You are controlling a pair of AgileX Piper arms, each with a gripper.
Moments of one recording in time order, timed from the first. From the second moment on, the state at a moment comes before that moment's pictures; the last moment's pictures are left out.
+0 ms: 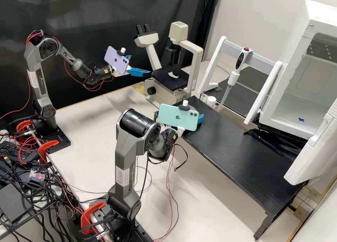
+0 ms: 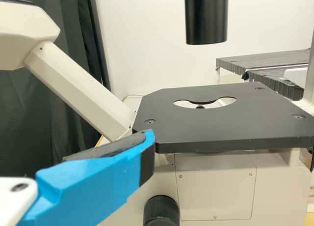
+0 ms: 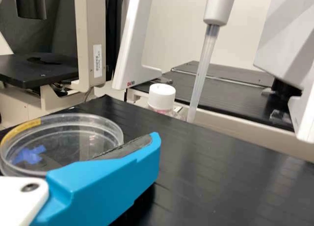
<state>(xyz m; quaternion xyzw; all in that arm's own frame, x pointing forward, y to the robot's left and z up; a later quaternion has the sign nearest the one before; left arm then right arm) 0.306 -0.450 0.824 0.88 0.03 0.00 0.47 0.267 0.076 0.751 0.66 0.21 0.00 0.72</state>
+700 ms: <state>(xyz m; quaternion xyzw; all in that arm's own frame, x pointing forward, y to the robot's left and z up) 0.306 -0.450 0.824 0.88 0.03 0.00 0.47 0.266 0.070 0.750 0.68 0.23 -0.01 0.70</state>
